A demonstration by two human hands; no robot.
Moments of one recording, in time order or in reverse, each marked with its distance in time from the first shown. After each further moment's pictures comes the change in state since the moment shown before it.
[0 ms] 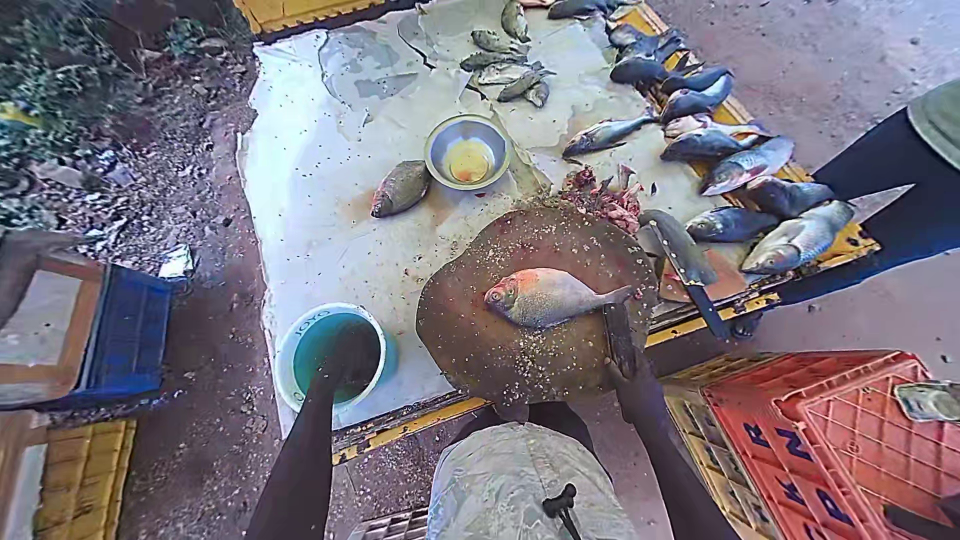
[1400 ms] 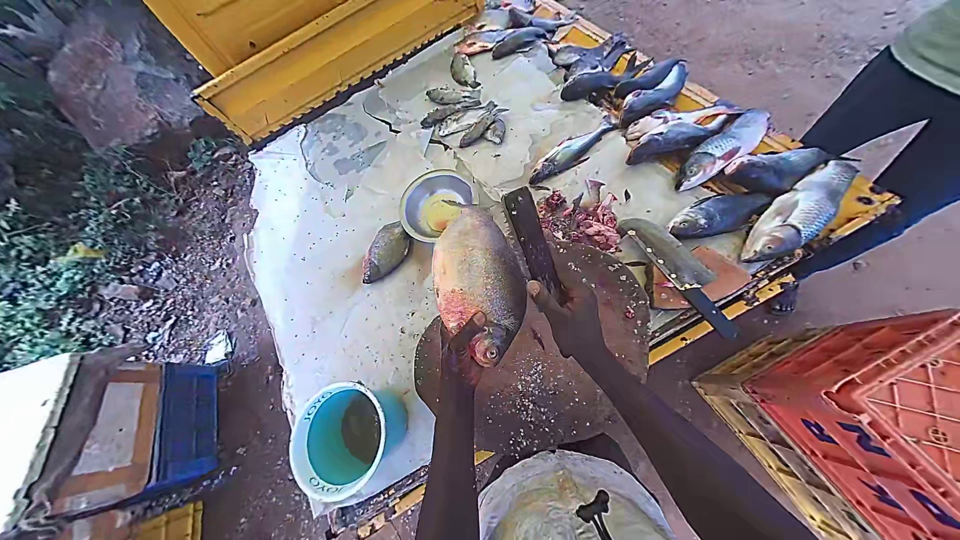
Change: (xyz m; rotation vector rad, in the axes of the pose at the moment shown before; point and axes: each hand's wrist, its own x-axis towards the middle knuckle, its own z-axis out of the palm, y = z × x) left_hand -0.060 0.329 0.013 -1.759 -0.124 0.528; right_hand 0.010 -0.218 -0.085 0.796 0.036 -0.651
